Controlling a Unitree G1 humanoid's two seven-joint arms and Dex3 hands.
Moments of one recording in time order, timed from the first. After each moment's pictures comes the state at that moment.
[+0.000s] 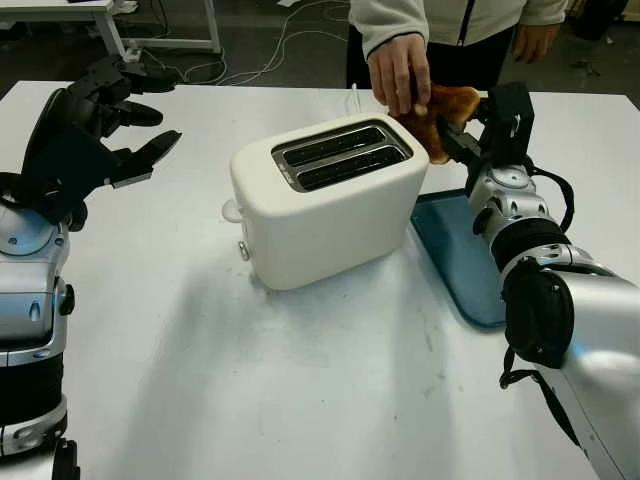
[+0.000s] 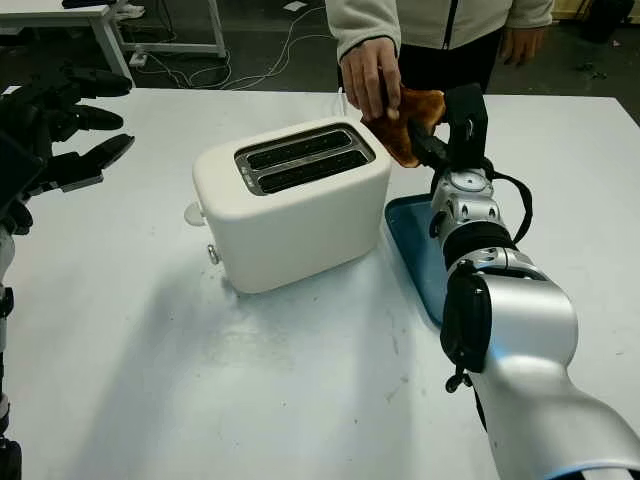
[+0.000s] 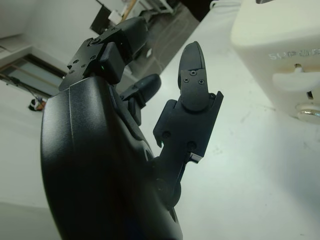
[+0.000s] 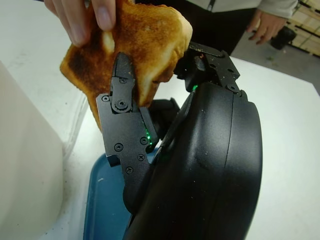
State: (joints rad) left arm -0.41 0.53 0.20 -0.26 0.03 0.36 -0.28; right arm -1.12 -0.28 -0.32 1.34 0.01 -0.06 -0.09
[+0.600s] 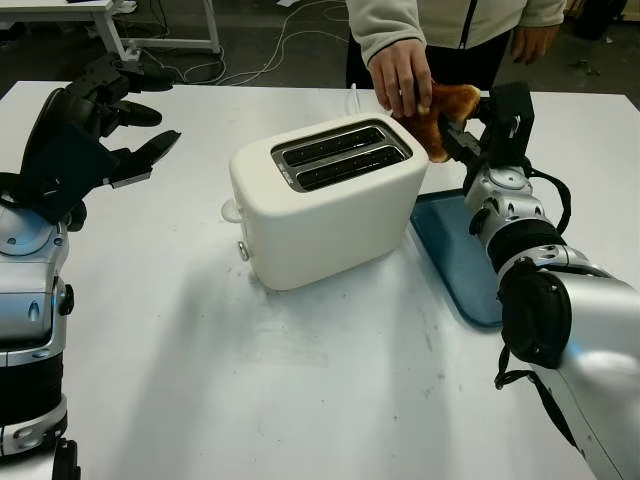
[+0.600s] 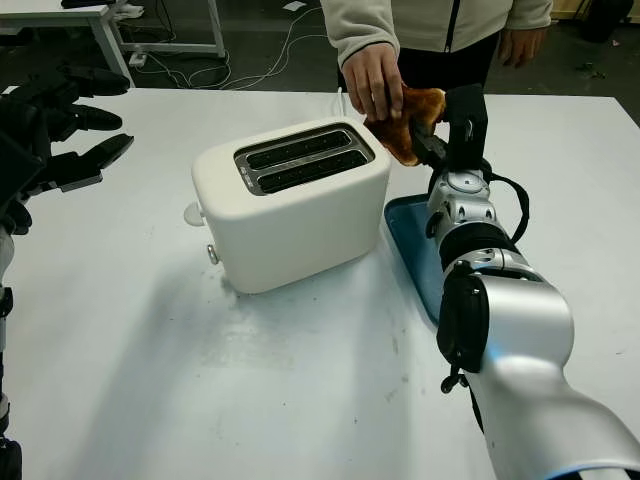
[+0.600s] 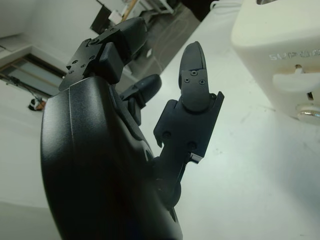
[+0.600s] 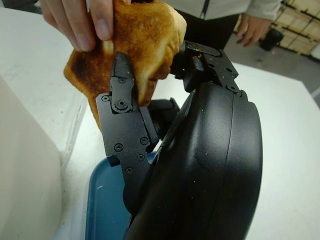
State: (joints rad) left arm -0.41 0.53 0.20 -0.26 0.03 0.36 -0.28; right arm -1.11 -0.26 -0.33 1.34 0.01 -0.14 -0.15
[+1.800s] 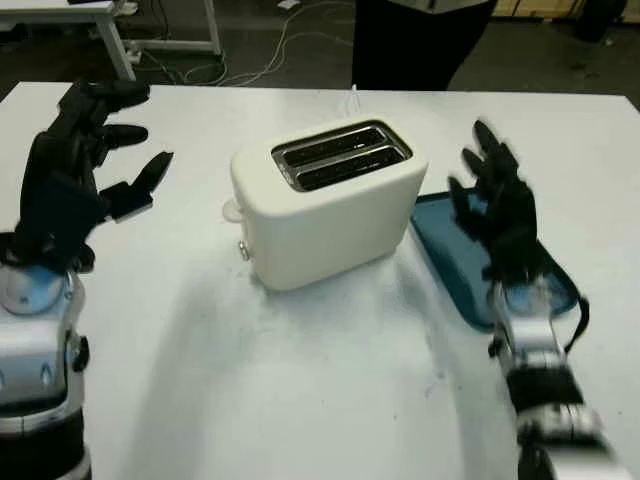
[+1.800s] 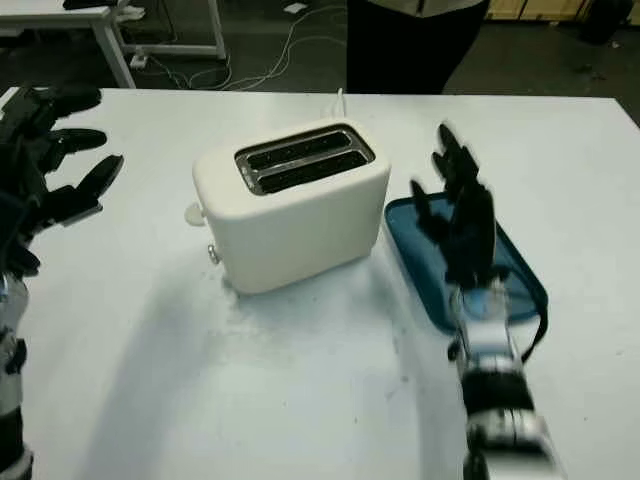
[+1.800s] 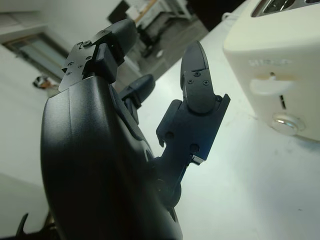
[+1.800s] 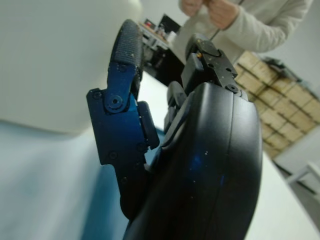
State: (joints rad) left arm -0.15 0.33 0.24 -0.53 0.03 0.33 -0.10; right arm -0.23 -0.21 -0.10 0.37 0.03 -0.47 0.05
